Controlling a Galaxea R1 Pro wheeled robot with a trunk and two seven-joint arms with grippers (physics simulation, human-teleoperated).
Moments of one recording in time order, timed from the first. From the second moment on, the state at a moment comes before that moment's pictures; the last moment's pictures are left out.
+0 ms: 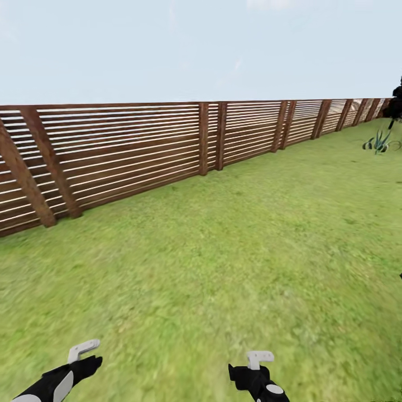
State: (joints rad) left arm -0.56 0.22 0.36 -0.17 -0.03 0.10 -0.07; right arm -0.25 0.11 0.10 -0.71 -0.08 0.17 -0.04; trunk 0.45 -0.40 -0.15
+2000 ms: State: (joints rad) left arm -0.56 0.21 0.36 -0.17 -0.03 0.10 -0.07; right arm -0.25 0.11 0.10 -0.70 -0.08 0.17 -0.04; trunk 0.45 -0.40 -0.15
